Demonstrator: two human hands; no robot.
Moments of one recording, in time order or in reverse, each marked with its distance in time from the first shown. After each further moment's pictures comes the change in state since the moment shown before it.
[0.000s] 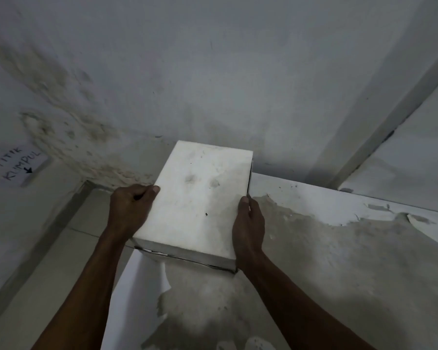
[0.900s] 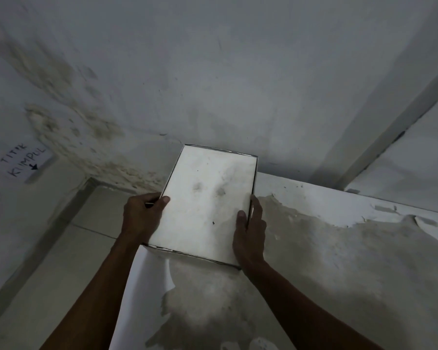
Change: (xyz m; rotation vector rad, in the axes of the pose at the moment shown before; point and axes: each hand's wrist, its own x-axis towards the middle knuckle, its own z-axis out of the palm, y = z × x) left_hand -0.004 -0.032 0.024 -0.028 0.001 -0.201; right_hand 0.010 0.044 0.003 -0.214 -0.089 -0.186
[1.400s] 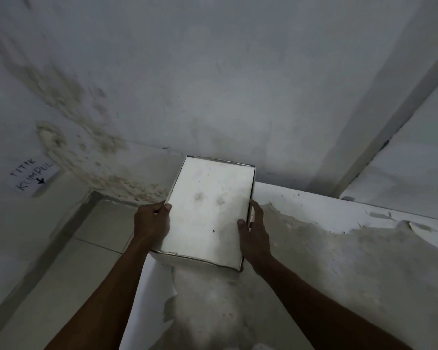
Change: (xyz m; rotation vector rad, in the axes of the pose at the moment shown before) left_hand -0.011 0.009 0.009 -0.011 0.049 -0.033; right_hand 0.008 -0.003 -0.022 -0.042 -0.154 -0.037
